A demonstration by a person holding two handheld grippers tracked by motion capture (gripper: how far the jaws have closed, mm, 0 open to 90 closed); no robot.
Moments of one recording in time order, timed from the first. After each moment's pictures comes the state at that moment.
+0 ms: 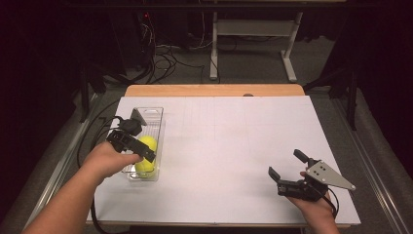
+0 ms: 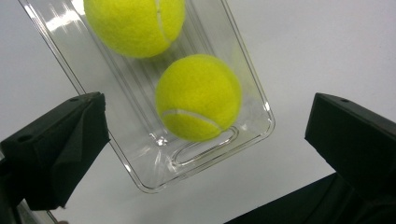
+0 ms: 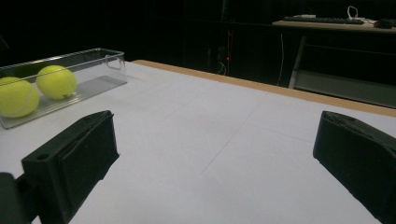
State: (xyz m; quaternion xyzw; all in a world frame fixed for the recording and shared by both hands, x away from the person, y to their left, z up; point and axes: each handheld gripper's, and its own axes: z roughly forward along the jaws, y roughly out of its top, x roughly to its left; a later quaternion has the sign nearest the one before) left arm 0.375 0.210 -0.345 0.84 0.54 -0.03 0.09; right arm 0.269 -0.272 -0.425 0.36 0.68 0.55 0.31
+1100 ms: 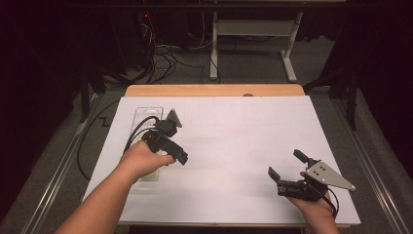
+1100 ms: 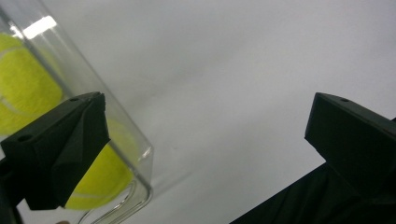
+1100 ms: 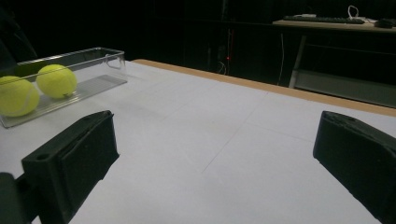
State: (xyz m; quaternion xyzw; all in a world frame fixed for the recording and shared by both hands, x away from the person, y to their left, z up) left arm 0.379 0.120 -0.347 0.87 0.49 -0.05 0.10; right arm 0.269 -0.272 -0.425 0.36 0.68 0.55 0.31
